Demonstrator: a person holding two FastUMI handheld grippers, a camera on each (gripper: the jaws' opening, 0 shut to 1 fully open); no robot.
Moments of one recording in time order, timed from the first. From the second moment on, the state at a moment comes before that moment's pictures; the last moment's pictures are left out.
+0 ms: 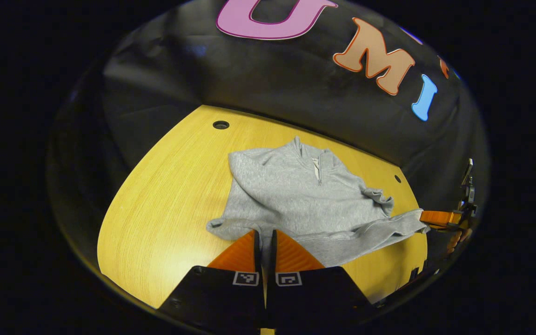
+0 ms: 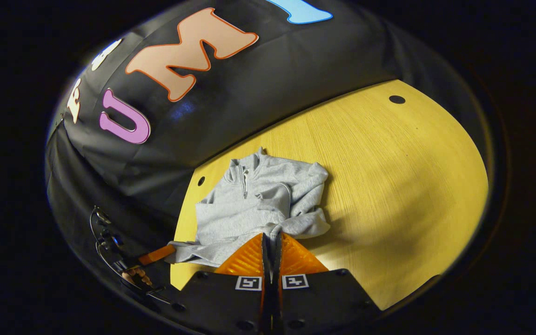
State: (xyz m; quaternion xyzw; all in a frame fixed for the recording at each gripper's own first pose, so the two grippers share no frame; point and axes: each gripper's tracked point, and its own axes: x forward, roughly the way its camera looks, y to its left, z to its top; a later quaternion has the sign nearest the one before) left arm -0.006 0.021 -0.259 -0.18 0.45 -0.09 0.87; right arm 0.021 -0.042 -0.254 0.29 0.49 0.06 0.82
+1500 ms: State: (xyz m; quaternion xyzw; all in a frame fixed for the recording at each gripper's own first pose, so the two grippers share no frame) left arm 0.104 0.065 -0.188 -0.17 0.25 0.01 0.95; right arm 0.126 -0.051 -0.211 0.16 0.27 -0.01 0.95
